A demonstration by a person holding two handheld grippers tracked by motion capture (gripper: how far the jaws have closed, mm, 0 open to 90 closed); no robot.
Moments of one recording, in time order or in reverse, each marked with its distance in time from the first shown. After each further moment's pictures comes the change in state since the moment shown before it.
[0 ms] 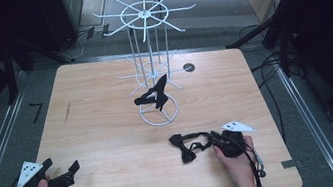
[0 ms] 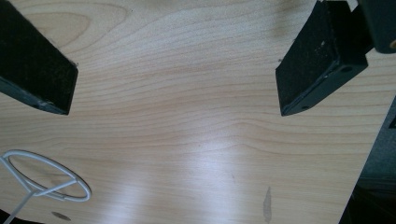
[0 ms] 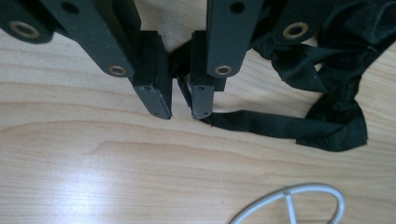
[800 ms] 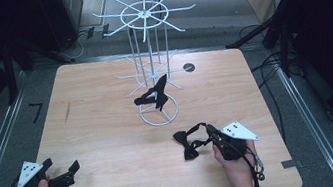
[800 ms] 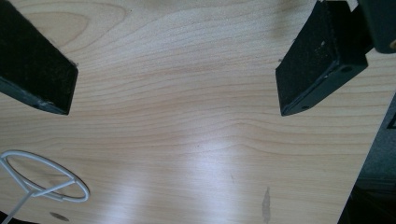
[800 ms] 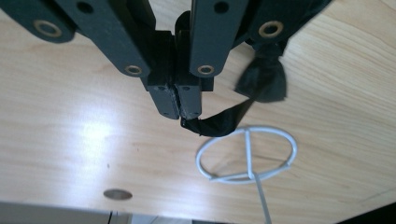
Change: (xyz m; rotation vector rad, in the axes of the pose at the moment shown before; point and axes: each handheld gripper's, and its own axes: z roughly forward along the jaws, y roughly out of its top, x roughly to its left) left arm 0.000 0.000 0.000 0.001 0.008 0.001; right arm 0.027 0.016 -0.033 -0.248 -0.007 -0.154
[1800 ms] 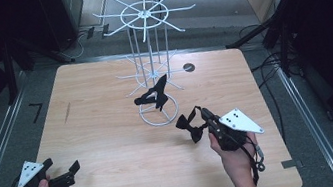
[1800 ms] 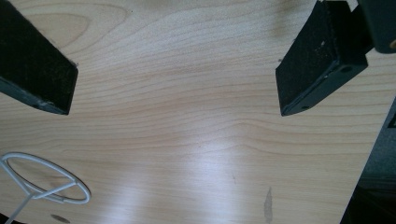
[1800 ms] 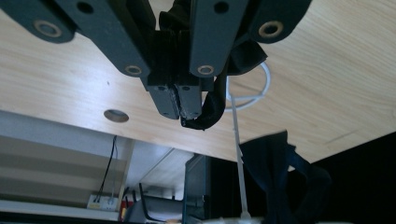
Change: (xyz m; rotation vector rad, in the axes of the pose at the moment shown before) left arm 0.000 0.000 0.000 0.003 -0.005 0.005; right arm 0.021 0.063 -0.019 -0.169 0.027 -0.071
